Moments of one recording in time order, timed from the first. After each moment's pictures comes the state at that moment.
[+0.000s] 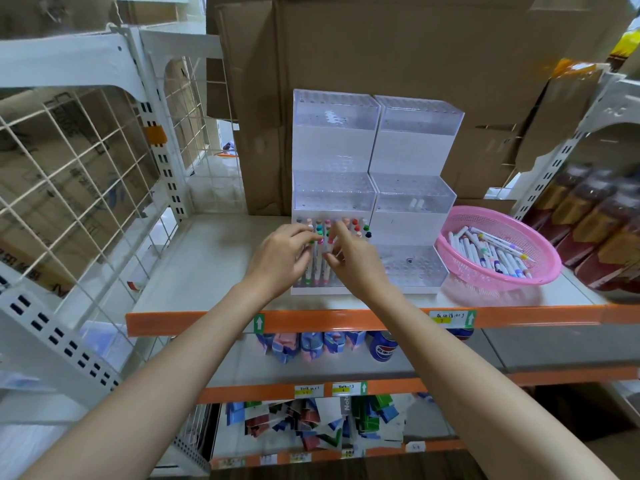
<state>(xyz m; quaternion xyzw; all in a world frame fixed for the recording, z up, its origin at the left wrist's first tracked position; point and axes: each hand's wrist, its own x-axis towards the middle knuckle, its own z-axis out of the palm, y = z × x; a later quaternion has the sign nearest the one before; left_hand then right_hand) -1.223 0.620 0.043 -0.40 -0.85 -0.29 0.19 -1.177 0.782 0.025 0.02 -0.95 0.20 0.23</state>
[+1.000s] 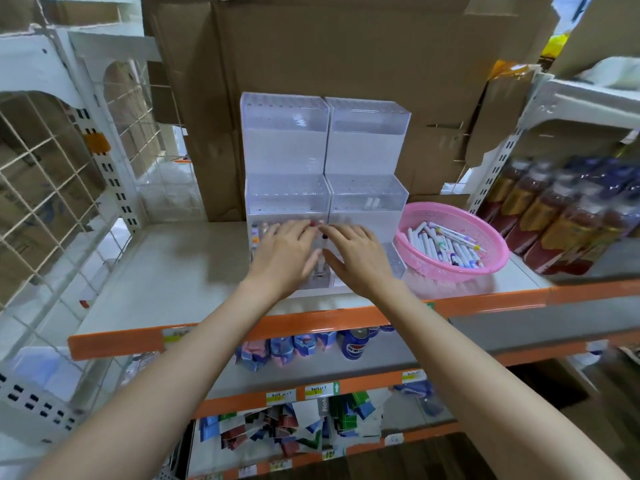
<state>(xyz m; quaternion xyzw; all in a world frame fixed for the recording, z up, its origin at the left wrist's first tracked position) -1.205 0.689 0.053 -0.42 -0.88 -0.13 0.20 -1.143 0.845 0.042 0.01 -0.97 0.04 0.25</state>
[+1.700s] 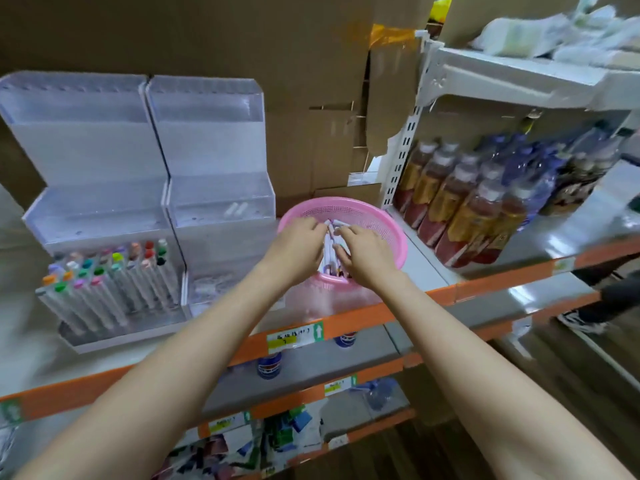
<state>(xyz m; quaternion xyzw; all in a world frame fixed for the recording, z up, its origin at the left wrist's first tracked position) -1.178 0.947 0.048 -0.51 -0.85 -0.14 0.06 -1.097 1.084 0.028 -0.15 -0.98 0.05 0.12</state>
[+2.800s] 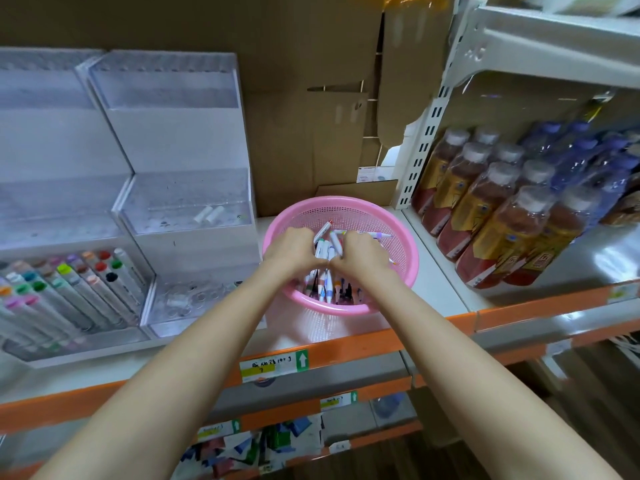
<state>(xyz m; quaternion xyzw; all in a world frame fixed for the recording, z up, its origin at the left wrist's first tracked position) -1.223 1.008 0.012 -0.33 -0.92 -0.17 -0.11 -1.147 1.119 0.009 -0.23 -0.96 0.17 0.03</state>
